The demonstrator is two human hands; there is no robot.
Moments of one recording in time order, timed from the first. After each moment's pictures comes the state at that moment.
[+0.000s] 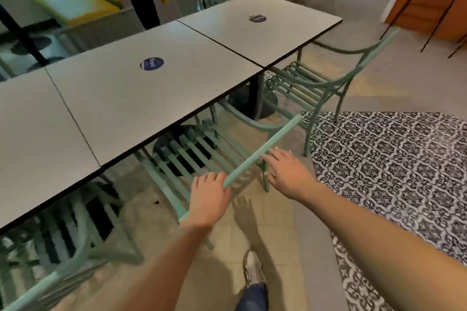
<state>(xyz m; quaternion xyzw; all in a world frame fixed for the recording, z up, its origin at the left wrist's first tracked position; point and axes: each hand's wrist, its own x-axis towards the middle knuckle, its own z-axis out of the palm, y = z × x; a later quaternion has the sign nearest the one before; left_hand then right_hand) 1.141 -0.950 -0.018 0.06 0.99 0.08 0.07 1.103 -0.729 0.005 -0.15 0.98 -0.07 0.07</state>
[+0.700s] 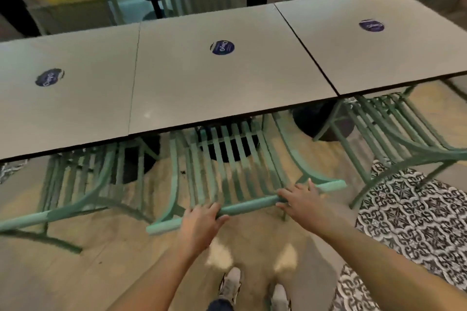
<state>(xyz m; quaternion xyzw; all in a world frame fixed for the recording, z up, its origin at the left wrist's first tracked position) 1.094 -0.893 -0.056 -0.19 0.97 0.11 0.14 0.927 -0.664 -0.045 -0.40 0.90 0.02 0.18</state>
